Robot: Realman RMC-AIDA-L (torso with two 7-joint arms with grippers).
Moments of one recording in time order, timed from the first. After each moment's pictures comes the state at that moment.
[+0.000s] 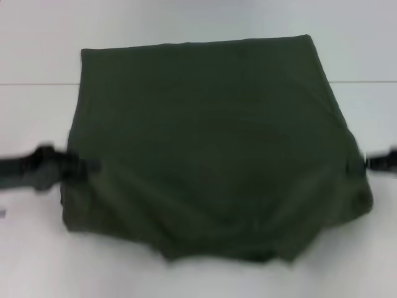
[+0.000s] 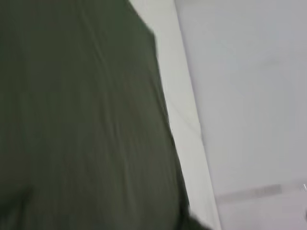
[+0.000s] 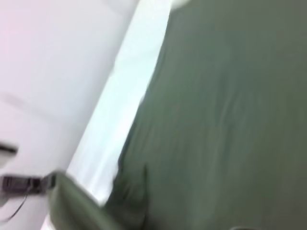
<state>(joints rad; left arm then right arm) -0.57 -1.97 0.25 0.66 2.31 1.78 -2.39 0.61 1.92 -0.51 -0.70 -2.26 -1.70 2.25</state>
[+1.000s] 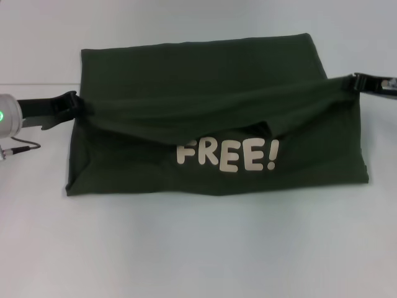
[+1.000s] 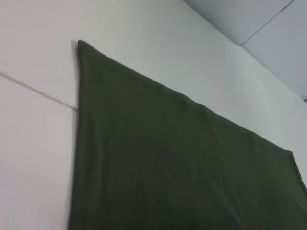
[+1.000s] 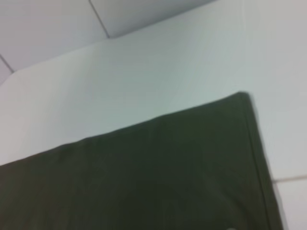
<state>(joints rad) -0.74 -1.99 0.50 0.58 2.30 1.03 -2.40 0.77 2.02 -0.73 -0.62 -2.24 -0.78 2.30</state>
